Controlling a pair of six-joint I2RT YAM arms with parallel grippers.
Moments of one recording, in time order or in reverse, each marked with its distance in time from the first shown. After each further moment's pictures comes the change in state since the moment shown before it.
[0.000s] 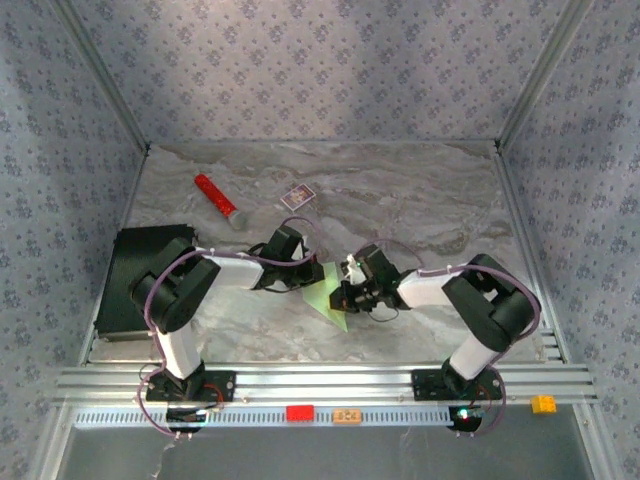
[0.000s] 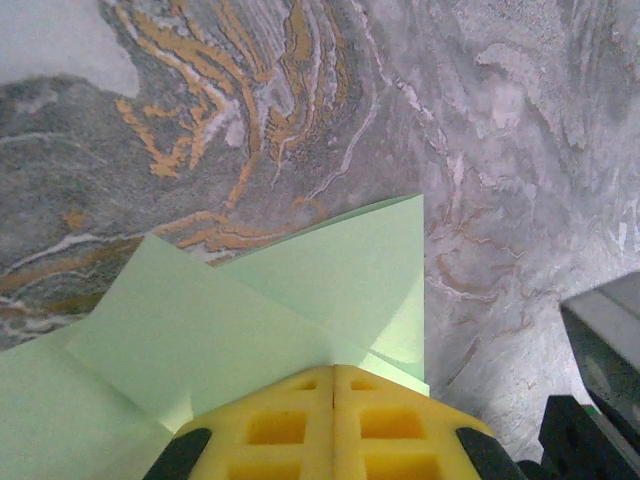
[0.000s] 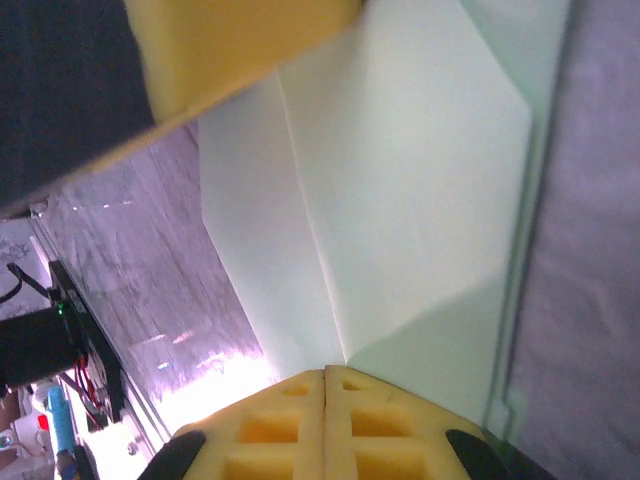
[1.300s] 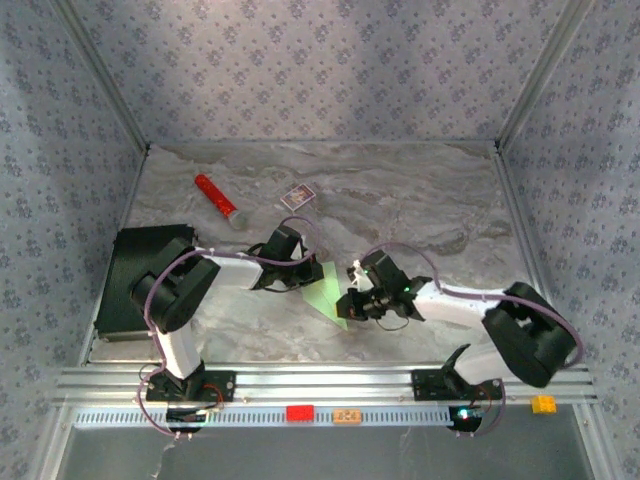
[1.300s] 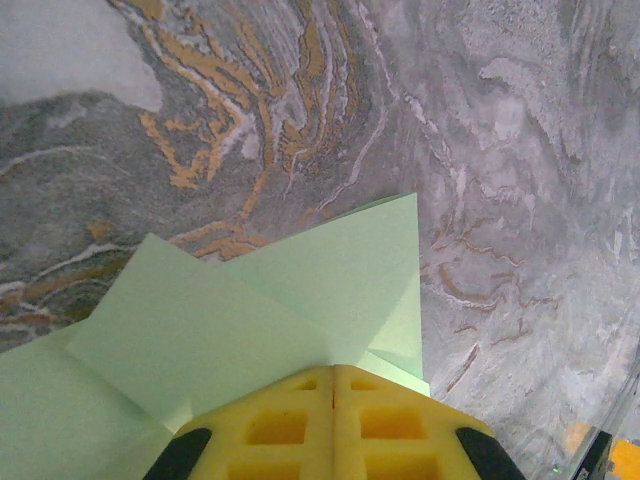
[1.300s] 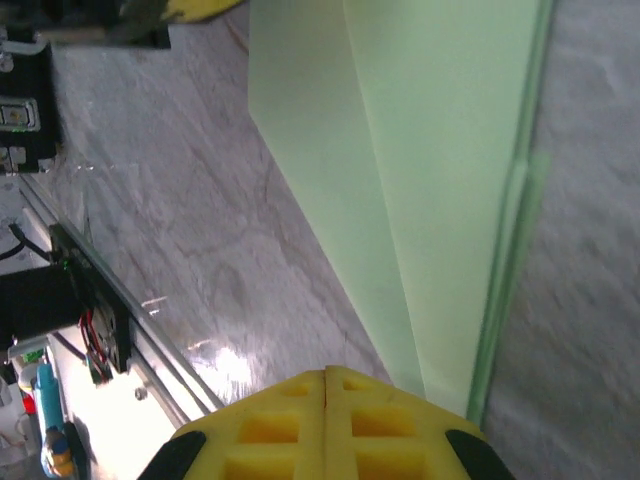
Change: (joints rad) left arm 0.006 0.000 -0.005 0.011 -0.001 -0.014; right arm 0.047 -0.195 -0.015 -0.180 0.056 0.007
